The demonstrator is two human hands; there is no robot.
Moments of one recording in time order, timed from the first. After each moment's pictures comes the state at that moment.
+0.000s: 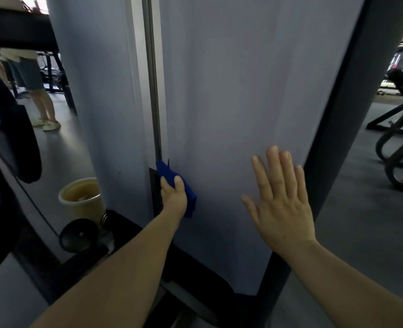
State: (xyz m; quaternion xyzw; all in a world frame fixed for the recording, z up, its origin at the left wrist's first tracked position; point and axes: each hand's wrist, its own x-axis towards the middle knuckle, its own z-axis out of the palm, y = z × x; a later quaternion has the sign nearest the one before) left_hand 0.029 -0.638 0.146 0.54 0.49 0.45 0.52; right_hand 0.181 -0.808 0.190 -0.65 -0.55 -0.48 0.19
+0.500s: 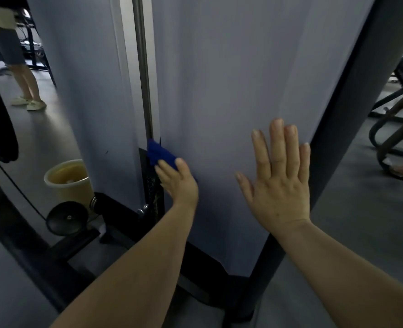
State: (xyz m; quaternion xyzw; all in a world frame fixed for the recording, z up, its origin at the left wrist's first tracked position) left_hand 0.071 -0.653 0.127 0.49 0.52 0.52 0.46; right_hand 0.175 -0.801 0.187 -0.68 -0.53 -0.47 0.20
